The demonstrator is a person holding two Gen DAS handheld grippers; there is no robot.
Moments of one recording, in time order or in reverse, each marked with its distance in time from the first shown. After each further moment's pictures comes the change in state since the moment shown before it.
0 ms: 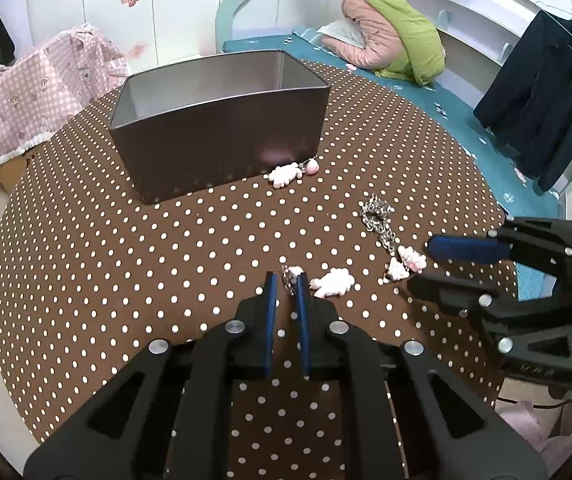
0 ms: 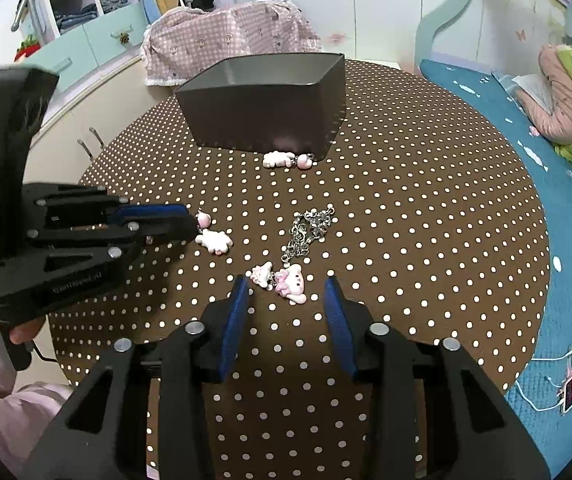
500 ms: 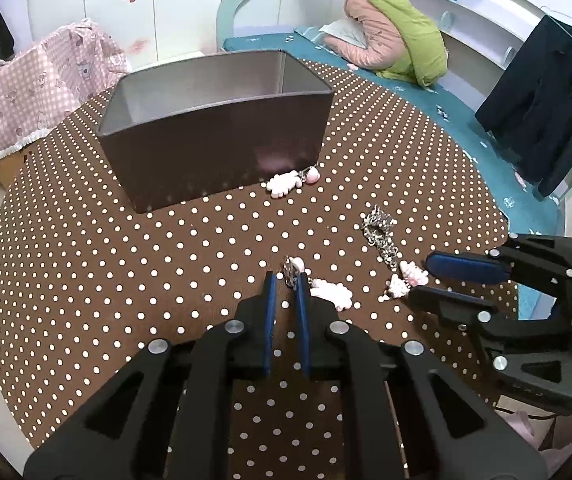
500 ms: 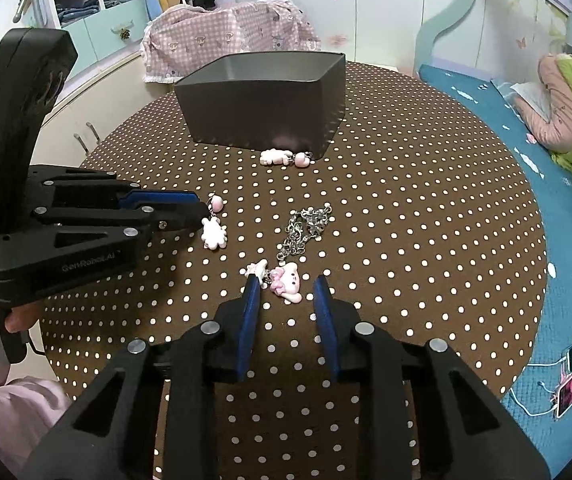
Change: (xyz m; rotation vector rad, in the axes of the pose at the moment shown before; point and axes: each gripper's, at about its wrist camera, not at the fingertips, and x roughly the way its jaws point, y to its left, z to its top) left arm 0.009 -0.004 0.020 -0.017 0.003 -0.011; right arm 0.001 0.001 -0.003 -0.017 -0.016 -0.020
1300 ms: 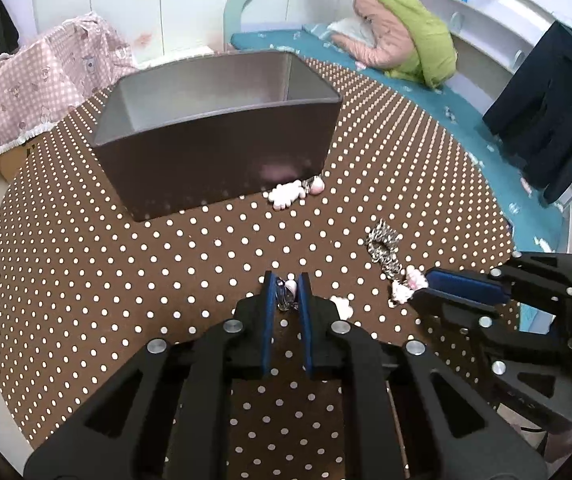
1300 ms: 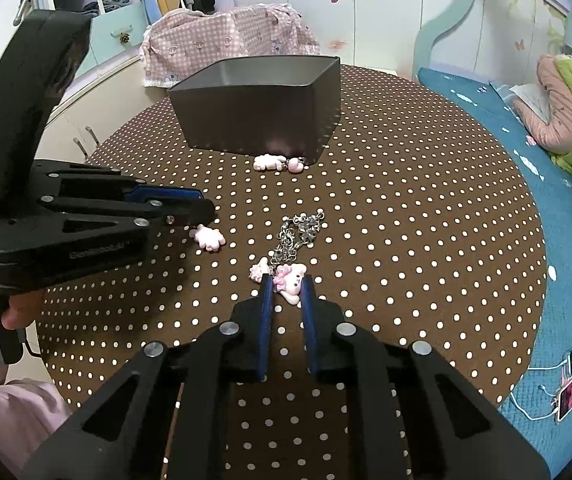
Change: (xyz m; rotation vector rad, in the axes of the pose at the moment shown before) left arm 0.003 0.000 0.010 -0.031 0.002 0.011; right arm 0.004 -0.003 0.005 -0.001 -0.014 -0.003
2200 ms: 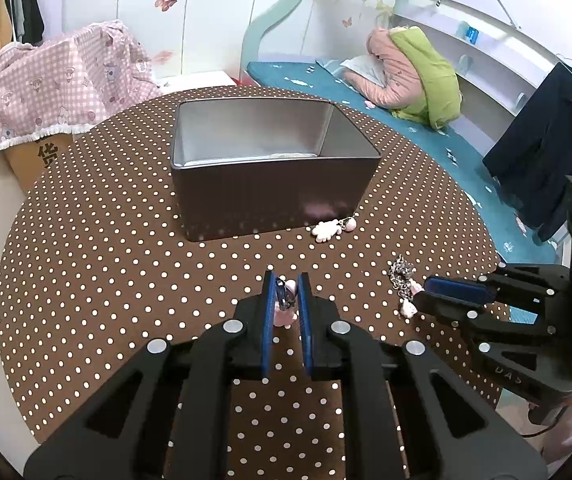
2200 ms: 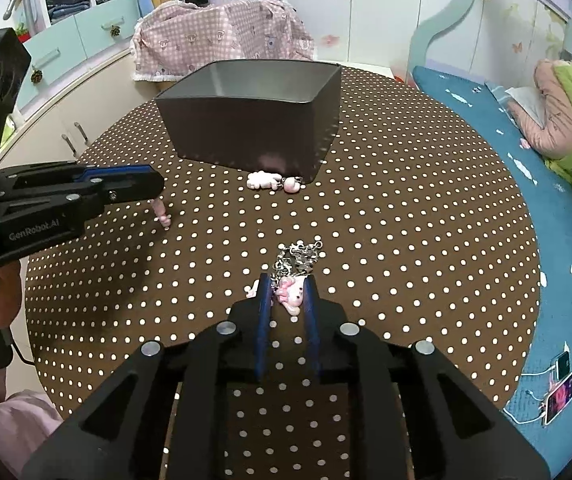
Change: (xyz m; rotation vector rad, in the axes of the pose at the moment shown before) left arm -0.036 0.036 -0.010 -0.073 -0.104 -0.013; right arm 0.012 0.006 0.020 -0.001 0.037 -0.037
